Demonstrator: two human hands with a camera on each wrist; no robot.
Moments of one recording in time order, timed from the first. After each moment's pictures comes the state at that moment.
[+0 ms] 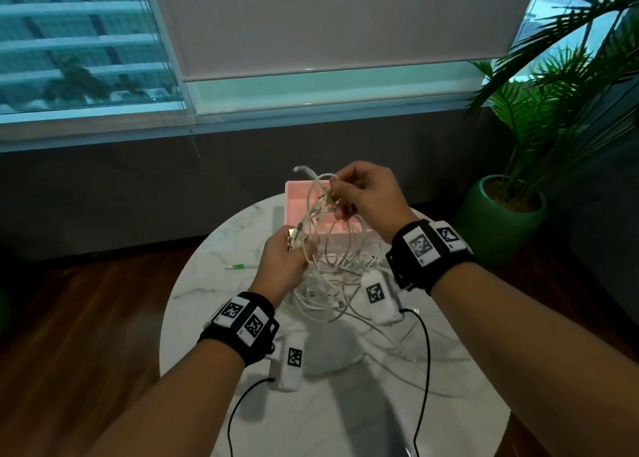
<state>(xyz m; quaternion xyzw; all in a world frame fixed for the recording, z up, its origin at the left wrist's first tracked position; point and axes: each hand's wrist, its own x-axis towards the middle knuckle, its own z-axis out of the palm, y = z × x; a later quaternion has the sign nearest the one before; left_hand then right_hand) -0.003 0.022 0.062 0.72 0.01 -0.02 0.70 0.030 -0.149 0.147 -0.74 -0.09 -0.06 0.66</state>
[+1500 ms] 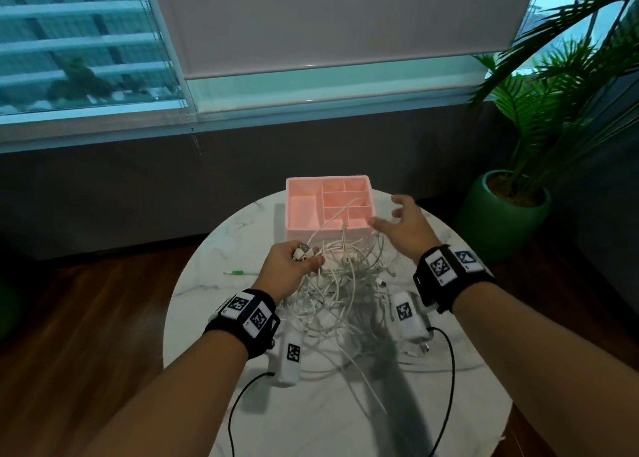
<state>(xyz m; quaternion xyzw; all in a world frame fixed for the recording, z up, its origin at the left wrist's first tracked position) 0.000 0.031 0.040 0.80 -0.02 -0.06 0.60 0.025 -0.209 0.075 -0.85 0.13 -0.04 0.51</state>
